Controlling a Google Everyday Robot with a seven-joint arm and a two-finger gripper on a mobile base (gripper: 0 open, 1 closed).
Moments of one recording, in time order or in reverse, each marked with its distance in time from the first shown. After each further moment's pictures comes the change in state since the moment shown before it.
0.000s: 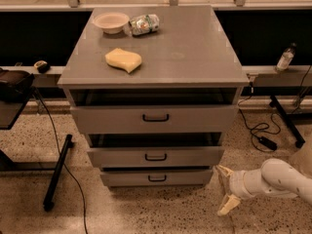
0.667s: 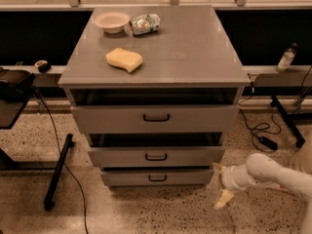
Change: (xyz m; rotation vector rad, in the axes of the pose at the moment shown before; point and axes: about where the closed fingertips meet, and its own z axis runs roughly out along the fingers) arm 0.036 -0.029 0.043 -0.015 0.115 -0.033
